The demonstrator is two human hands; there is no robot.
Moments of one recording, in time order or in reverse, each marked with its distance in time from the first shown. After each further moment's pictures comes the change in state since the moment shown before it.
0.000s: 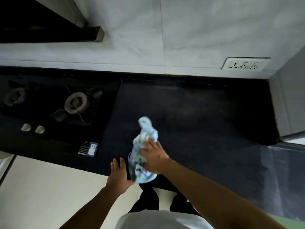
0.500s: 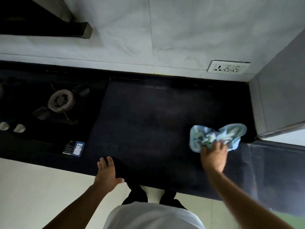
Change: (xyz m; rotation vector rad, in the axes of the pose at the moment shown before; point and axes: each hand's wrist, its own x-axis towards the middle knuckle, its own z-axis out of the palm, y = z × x) left_hand 0.005 0.004 0.001 0.018 -0.024 -0.021; right_hand -0.159 0.167 0.042 0.408 0.803 1.009
